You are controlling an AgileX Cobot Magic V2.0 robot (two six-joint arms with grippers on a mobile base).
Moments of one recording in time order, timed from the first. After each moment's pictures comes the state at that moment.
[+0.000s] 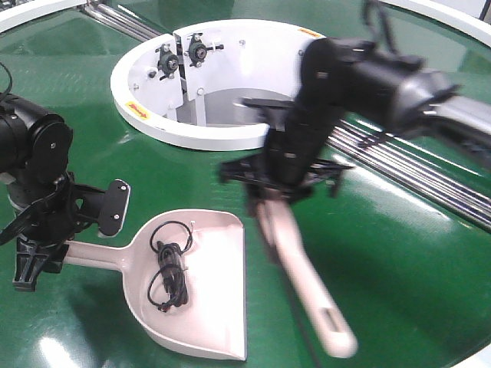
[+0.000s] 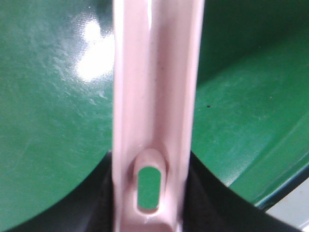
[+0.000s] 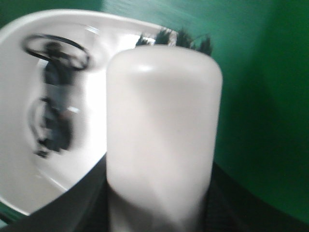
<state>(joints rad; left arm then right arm) -0.32 1.71 -1.22 0.22 1.22 1.15 0.48 1.91 -1.70 0.19 1.24 0.16</state>
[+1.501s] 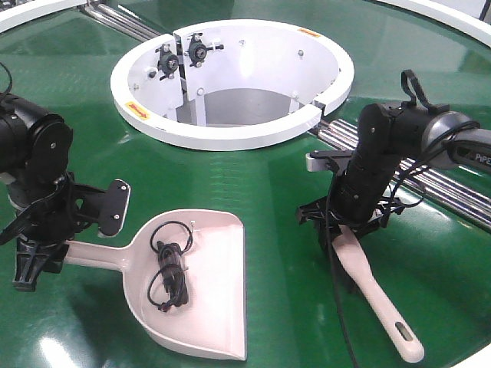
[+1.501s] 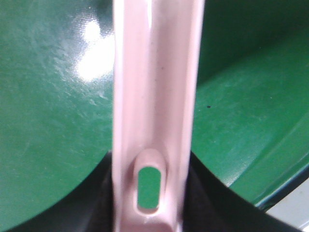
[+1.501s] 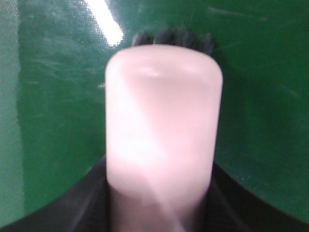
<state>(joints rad) -0.32 1.71 -1.22 0.22 1.22 1.15 0.25 2.02 -1.46 0.11 1.08 -0.02</state>
